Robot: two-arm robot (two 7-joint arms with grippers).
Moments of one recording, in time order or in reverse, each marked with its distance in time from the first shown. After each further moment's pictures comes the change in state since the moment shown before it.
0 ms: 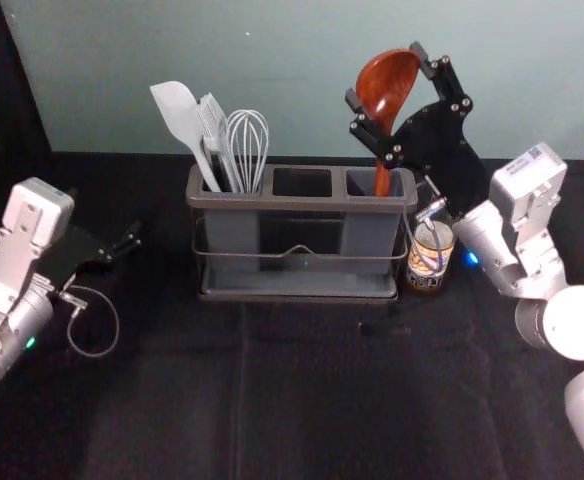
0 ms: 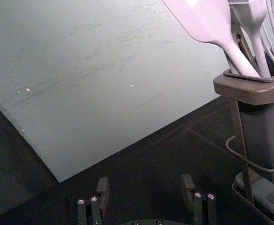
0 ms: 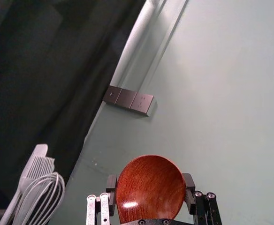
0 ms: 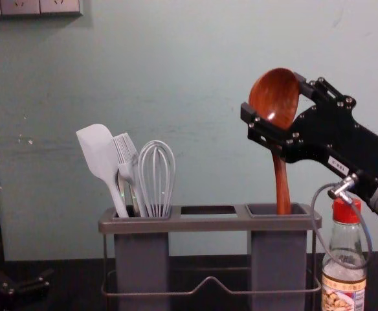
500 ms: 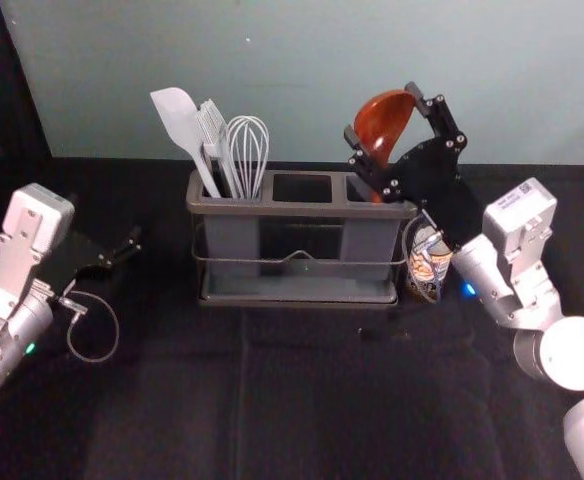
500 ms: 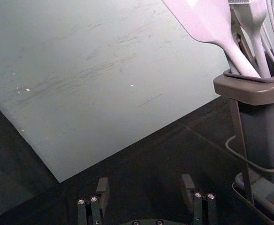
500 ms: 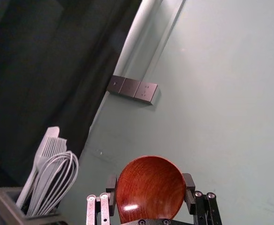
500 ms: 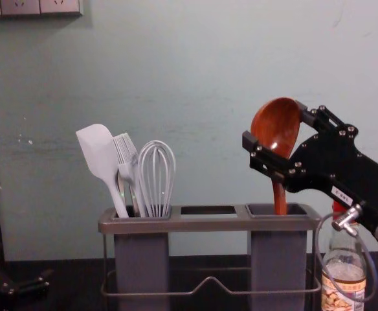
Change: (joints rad) left arm 0.000 0.000 0.000 0.000 0.000 0.000 0.000; right arm -0.040 0.000 0.000 0.015 -0.011 -0.009 -0.006
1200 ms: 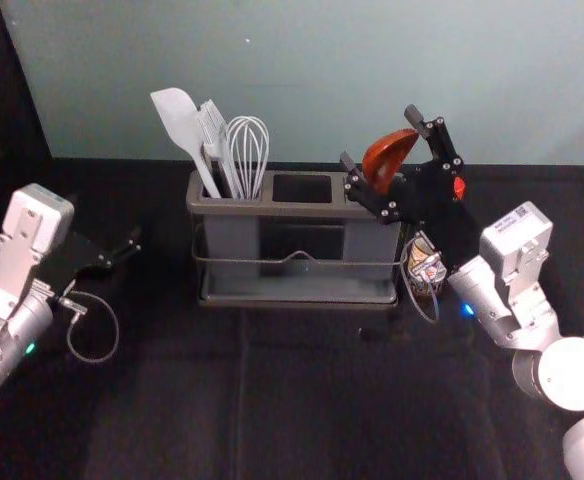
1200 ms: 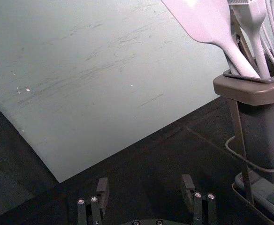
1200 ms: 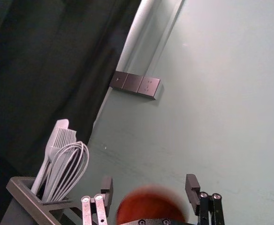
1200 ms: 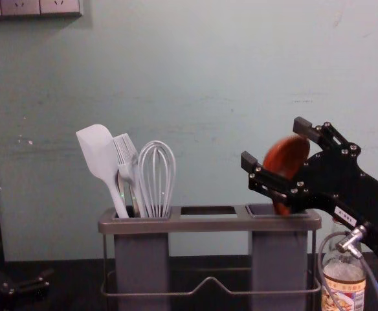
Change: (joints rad) left arm 0.000 0.000 0.000 0.000 0.000 0.000 0.000; right arm -0.037 0.000 0.001 -0.004 -0.002 -0.009 0.000
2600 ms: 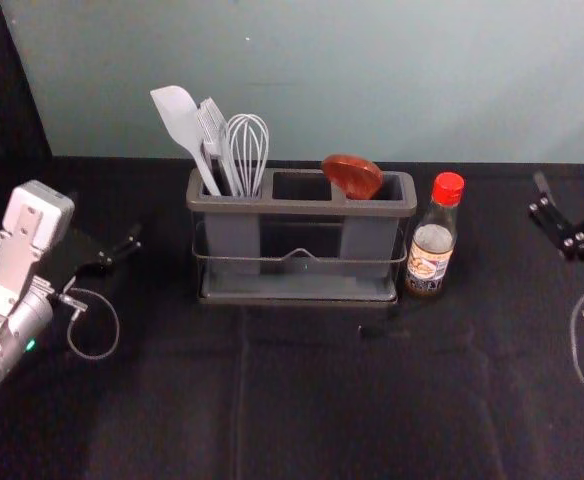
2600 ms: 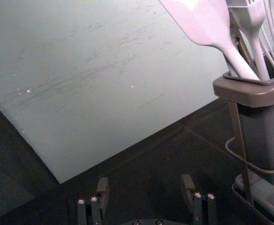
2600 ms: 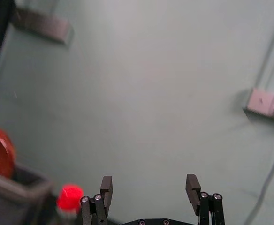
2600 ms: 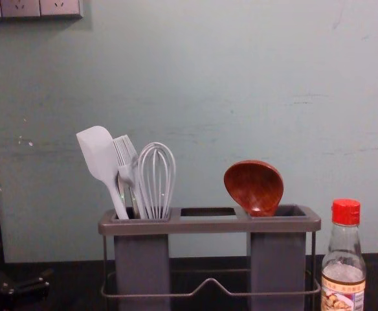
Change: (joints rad) left arm 0.000 0.000 0.000 0.000 0.000 0.000 0.000; right arm -0.466 0.057 0.305 -0.566 -0.060 0.368 -0.183
